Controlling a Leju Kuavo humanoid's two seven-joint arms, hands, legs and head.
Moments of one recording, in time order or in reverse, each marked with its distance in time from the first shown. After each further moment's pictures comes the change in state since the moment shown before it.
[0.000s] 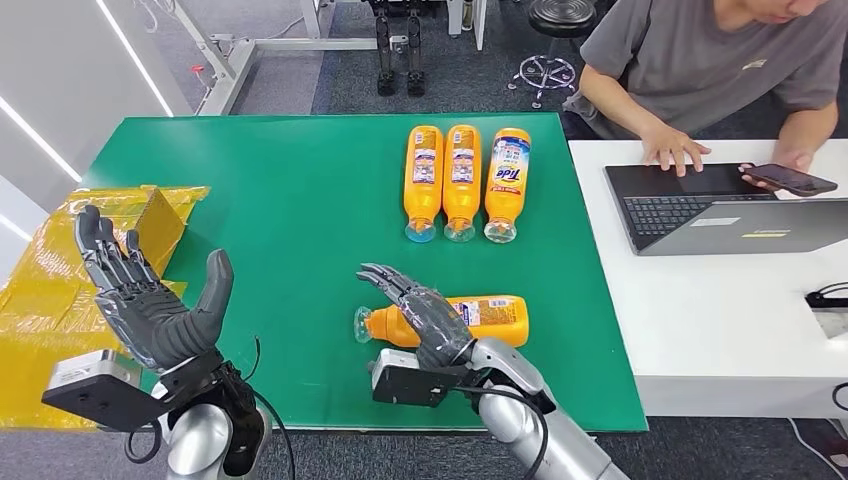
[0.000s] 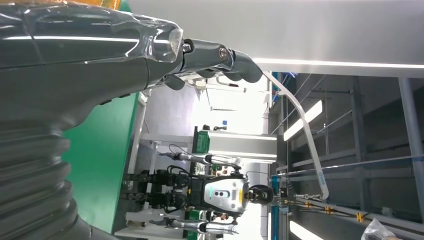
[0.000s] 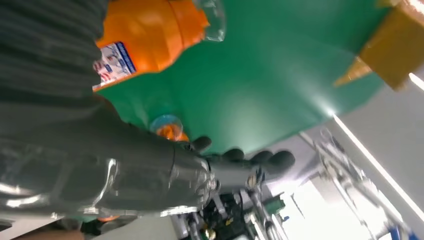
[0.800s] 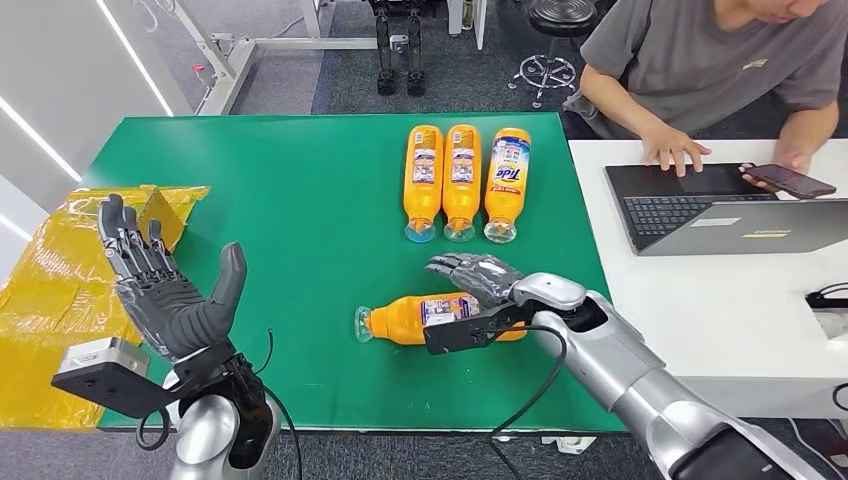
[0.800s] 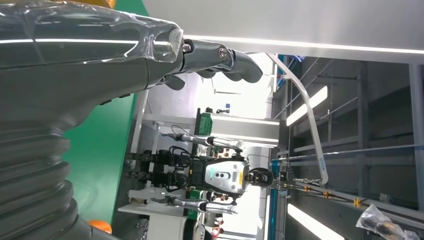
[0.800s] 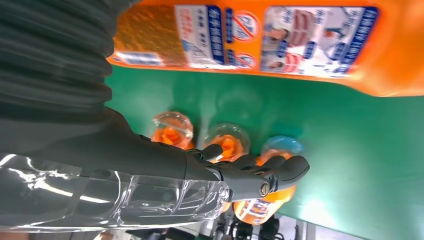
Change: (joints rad) left arm -0.041 0.025 -0.052 0.039 0.078 0.000 0.000; right arm -0.347 -0.191 0.134 0.305 0.204 0.282 0.045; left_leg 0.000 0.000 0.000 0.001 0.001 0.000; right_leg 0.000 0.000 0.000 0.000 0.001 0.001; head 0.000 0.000
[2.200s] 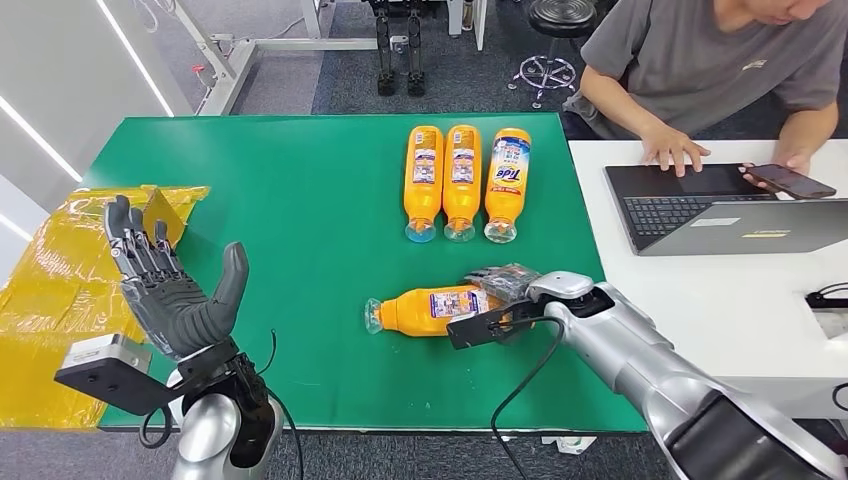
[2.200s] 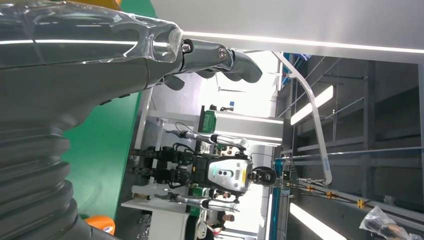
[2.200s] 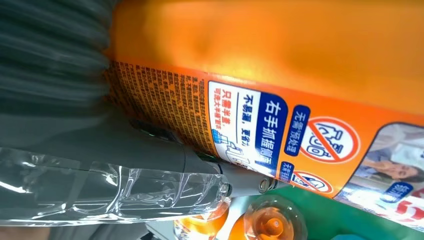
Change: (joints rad) left arm -0.005 0.000 -0.002 0.014 0.029 0.000 0.000; right arm -0.116 0.000 0.148 0.307 -0.022 0.047 0.038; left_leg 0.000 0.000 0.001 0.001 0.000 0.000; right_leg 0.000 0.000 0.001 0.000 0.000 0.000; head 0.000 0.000
